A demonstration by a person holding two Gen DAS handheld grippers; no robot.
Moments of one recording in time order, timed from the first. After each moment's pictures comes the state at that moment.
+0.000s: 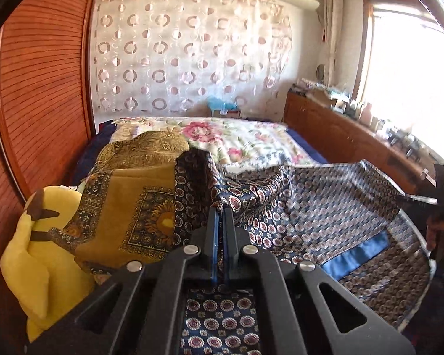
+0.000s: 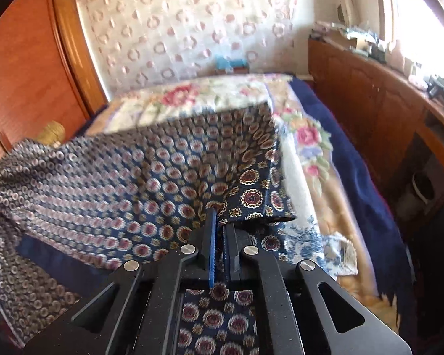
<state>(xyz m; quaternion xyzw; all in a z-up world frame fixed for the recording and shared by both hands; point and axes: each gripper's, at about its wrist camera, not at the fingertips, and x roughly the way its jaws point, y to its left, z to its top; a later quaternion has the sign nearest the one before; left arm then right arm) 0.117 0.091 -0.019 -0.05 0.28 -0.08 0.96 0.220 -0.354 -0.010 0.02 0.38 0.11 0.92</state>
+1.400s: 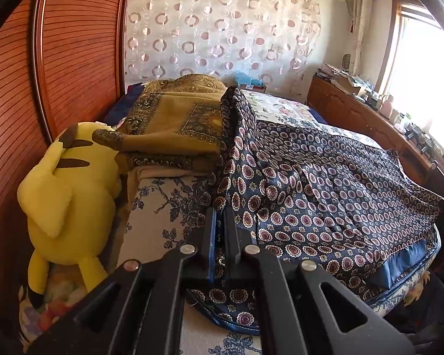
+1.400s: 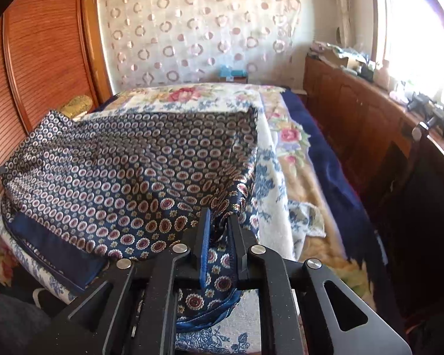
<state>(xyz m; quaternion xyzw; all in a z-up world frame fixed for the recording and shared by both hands) 0.039 0.127 -0.083 -0.09 0.34 -0.01 0.93 0.074 -0.371 0.009 -0.03 0.36 0.10 0.93</state>
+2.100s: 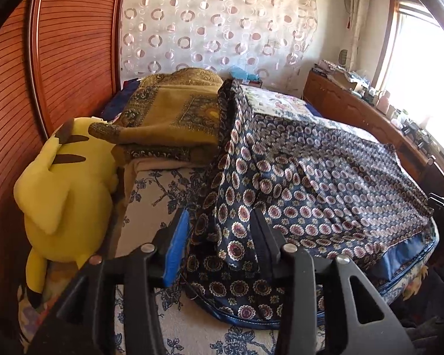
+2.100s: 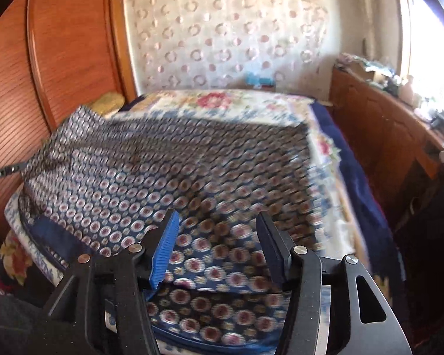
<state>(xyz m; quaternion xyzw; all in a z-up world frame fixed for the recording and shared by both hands) 0.037 0.127 -0.089 -0.08 0.36 -0.02 0.93 0.081 -0.304 -0.002 -0.04 0.36 0.17 0.92</state>
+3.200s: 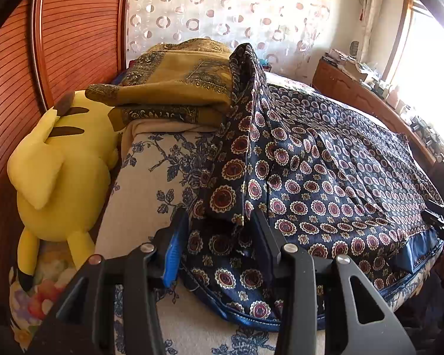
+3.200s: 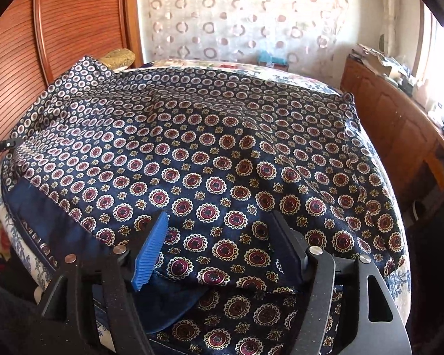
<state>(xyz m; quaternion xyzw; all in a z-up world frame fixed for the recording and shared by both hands) 0.044 0.129 -0.124 -0.11 0.39 -0.02 0.91 0.086 -0.257 -0.051 -0.09 0.40 0.16 0.90</state>
